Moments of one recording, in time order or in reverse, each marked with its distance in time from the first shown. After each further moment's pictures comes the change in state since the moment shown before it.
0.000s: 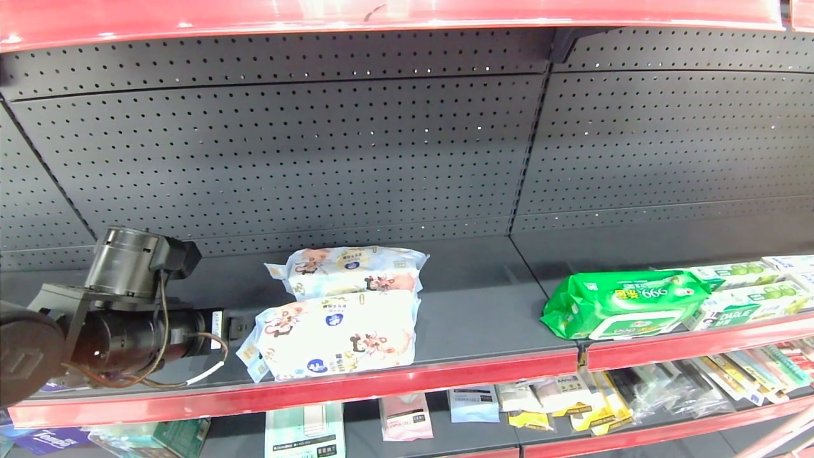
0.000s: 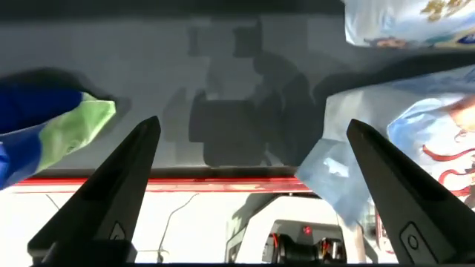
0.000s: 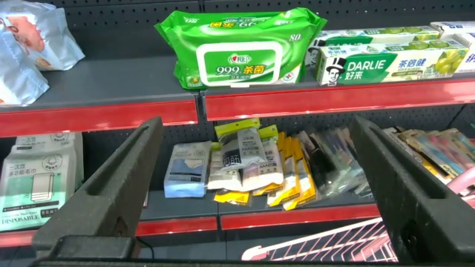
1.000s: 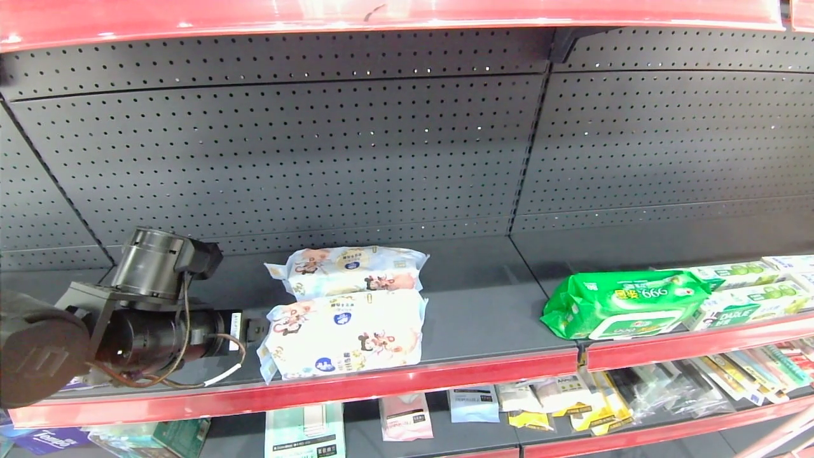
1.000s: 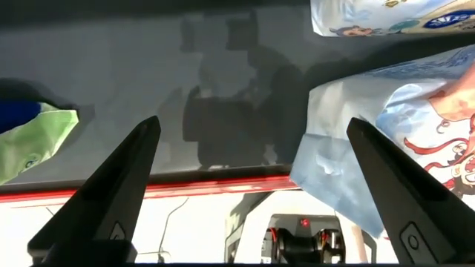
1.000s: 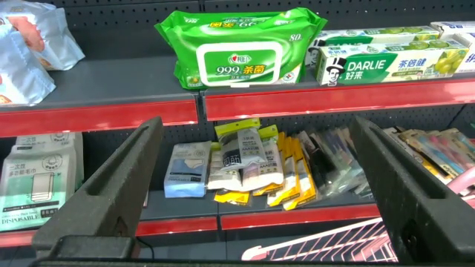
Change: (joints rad) left arm -0.056 0.029 -0.019 0.000 0.003 -0.008; right arm 0.000 0.000 0.000 0.000 0.000 0.000
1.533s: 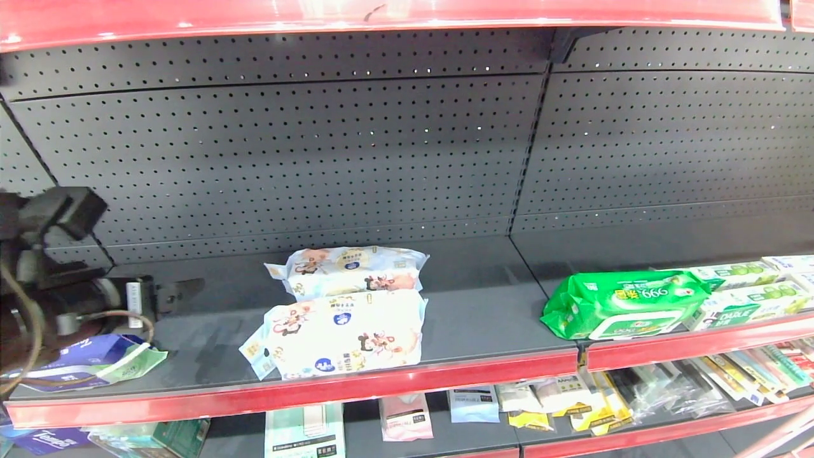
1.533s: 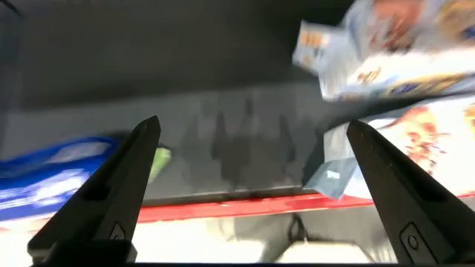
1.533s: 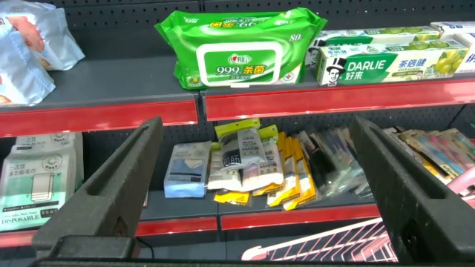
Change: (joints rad) left arm 0.152 -0.378 0.013 0.034 -0.057 0.194; right arm 0.000 0.000 0.000 0.000 0.000 0.000
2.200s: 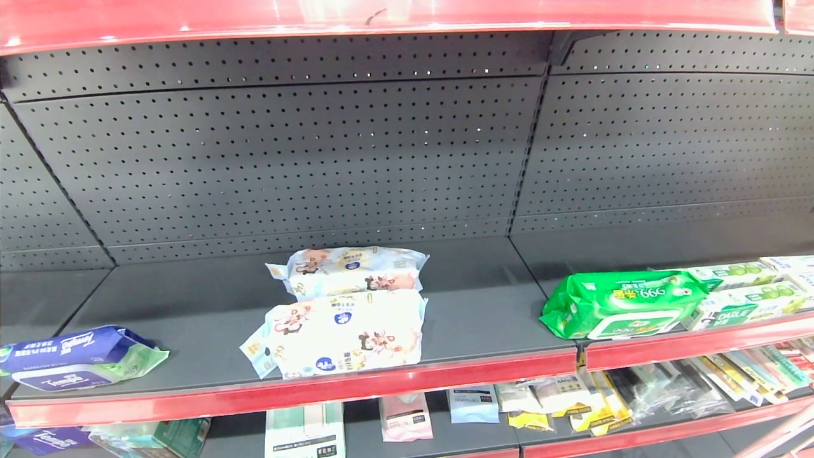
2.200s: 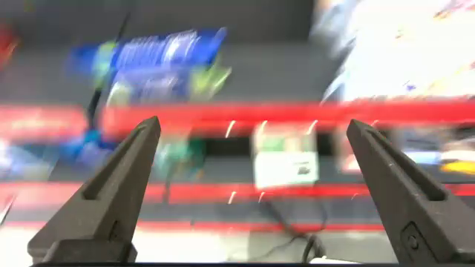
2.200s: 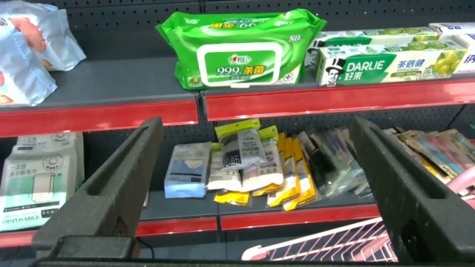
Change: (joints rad) left arm 0.266 -1.020 0.182 0.631 -0.105 0.081; right arm 0.000 0.000 0.000 0.000 0.005 -0.003
